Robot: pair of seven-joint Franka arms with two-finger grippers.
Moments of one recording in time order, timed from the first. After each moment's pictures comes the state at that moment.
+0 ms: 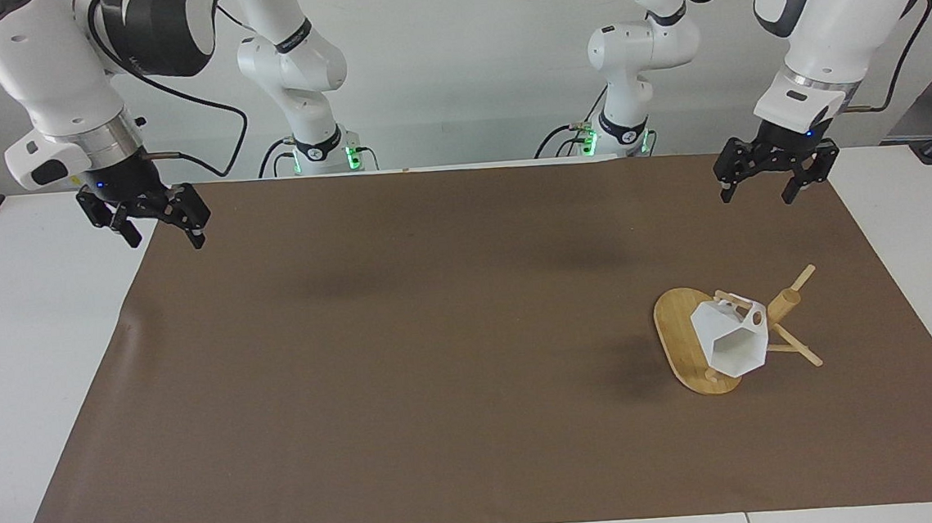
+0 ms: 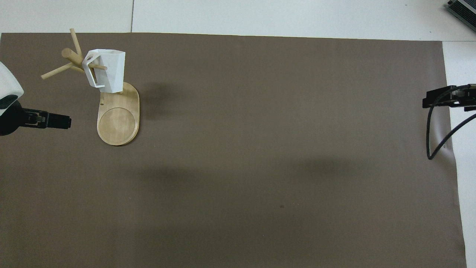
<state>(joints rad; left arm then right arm) -0.02 -0.12 -0.04 -1.84 -0.01 1.85 0.11 -0.29 0.05 0.20 -1.59 -0.03 1.72 0.00</state>
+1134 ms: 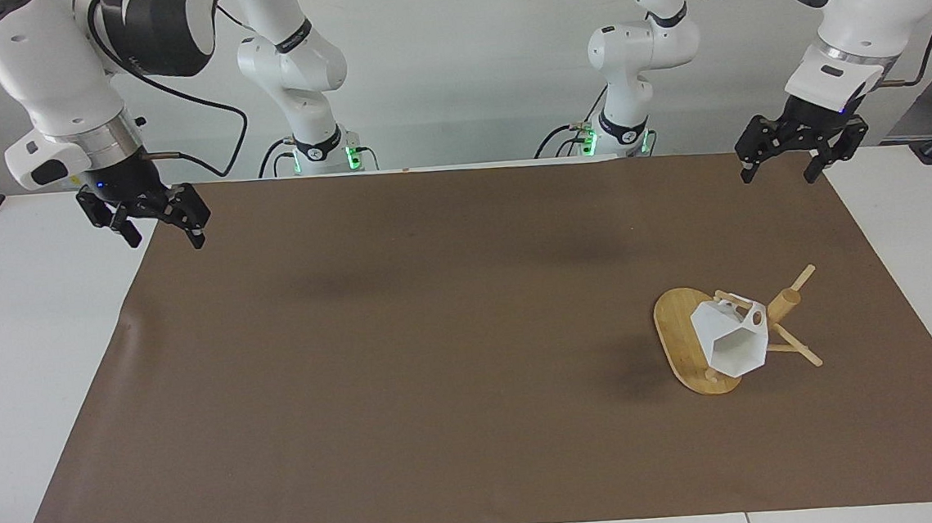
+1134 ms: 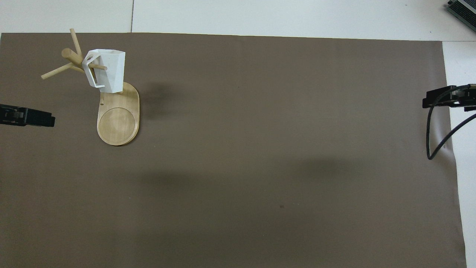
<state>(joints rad) -0.02 -0.05 -0.02 -1.63 -0.01 1.63 0.11 -0.29 0.05 0.20 -1.59 -0.03 1.72 0.00</state>
